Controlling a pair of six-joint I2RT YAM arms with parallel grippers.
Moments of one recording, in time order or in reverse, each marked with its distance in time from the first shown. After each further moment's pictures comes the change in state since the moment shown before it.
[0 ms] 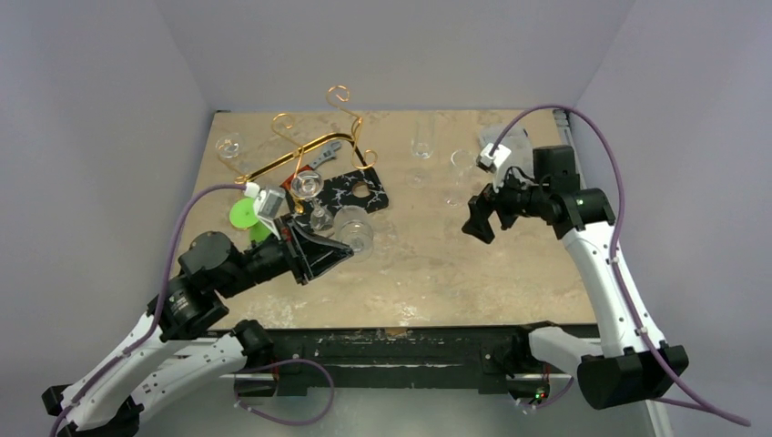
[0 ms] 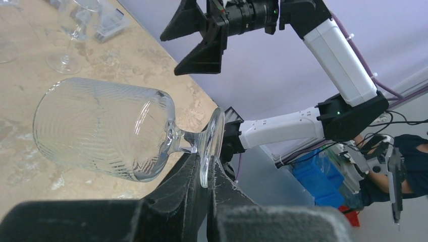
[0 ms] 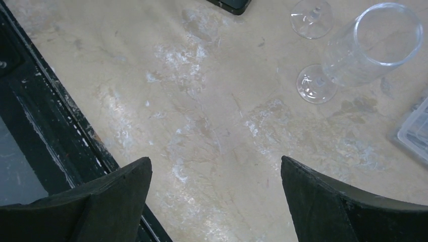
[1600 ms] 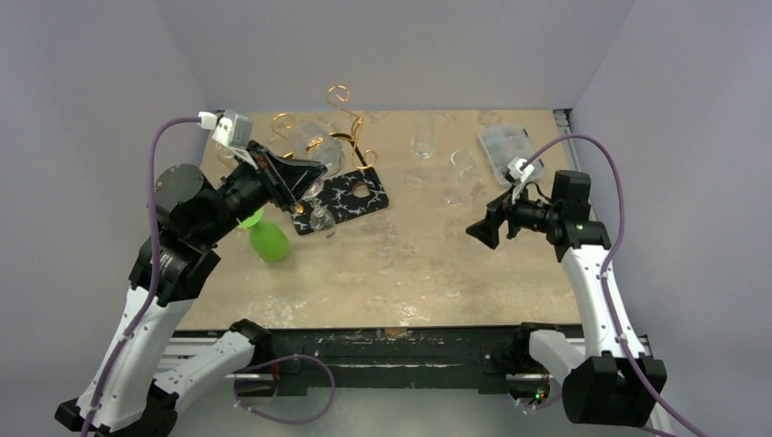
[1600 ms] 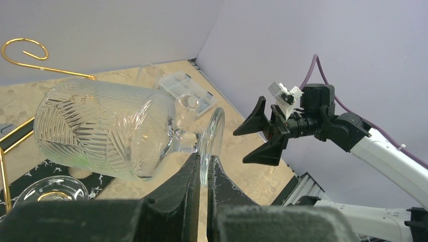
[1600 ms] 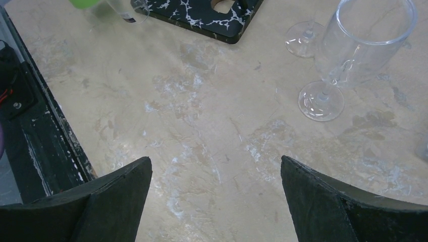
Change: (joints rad) left arm 0.361 0.289 0.452 -0.124 0.039 0.241; right arm -0.249 -0.140 -0.393 0.415 -0.332 0.082
